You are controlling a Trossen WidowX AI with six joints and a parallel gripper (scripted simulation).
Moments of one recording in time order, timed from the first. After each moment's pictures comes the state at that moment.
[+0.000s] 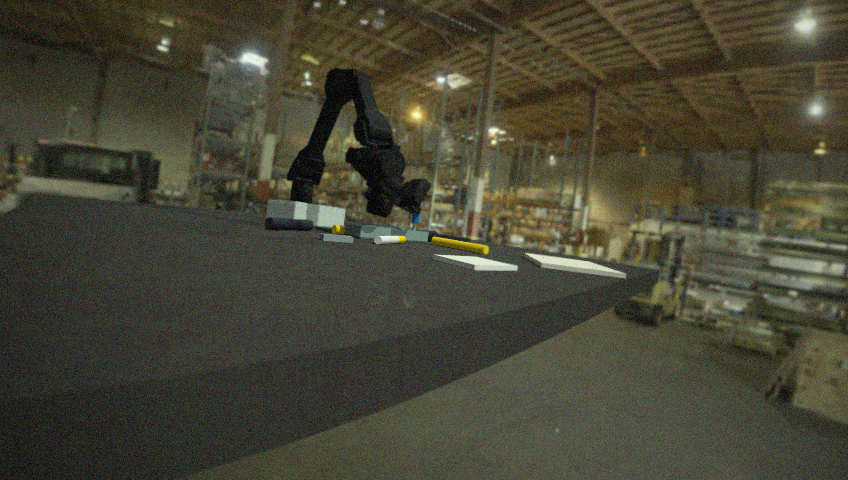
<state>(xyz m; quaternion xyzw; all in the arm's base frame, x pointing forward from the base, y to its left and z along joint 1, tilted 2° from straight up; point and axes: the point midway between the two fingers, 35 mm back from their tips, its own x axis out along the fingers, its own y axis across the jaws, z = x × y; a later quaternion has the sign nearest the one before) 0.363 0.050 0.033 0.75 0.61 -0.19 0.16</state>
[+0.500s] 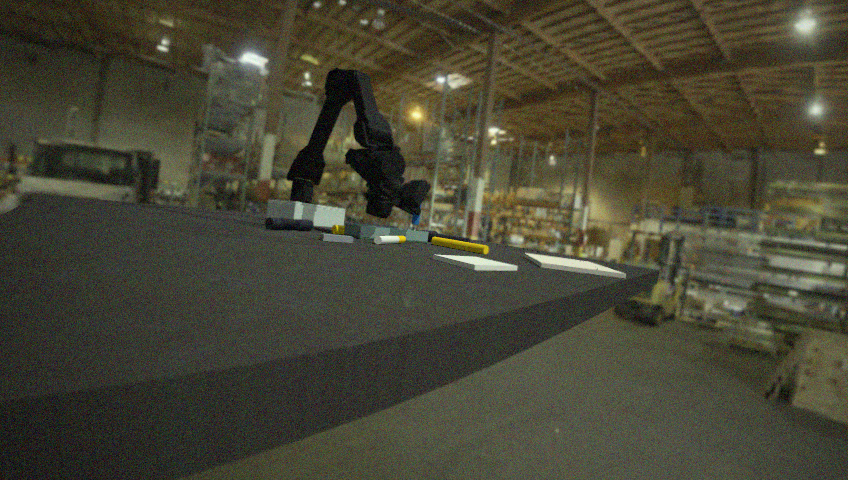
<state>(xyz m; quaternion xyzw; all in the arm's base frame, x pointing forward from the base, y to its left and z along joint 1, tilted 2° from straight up) 0.363 0.050 0.030 0.75 0.61 -0.19 0.16</state>
